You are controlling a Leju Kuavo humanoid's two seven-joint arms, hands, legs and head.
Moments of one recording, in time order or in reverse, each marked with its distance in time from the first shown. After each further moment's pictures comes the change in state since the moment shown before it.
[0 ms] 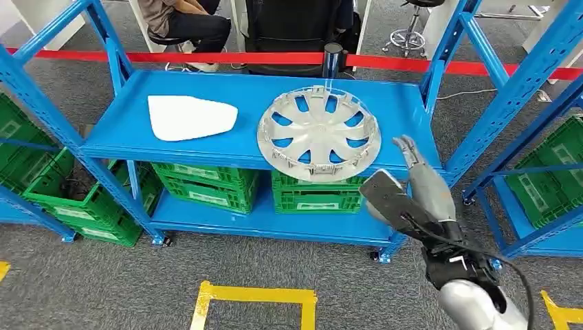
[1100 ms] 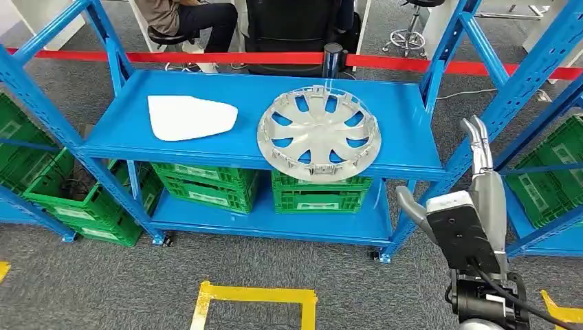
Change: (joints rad) left arm -0.003 -0.004 -0.068 0.010 0.076 0.026 0.022; right arm 0.153 -0.006 -0.081 -0.183 0.068 -0.331 -0.143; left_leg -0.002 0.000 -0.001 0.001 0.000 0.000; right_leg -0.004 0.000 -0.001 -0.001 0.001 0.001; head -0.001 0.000
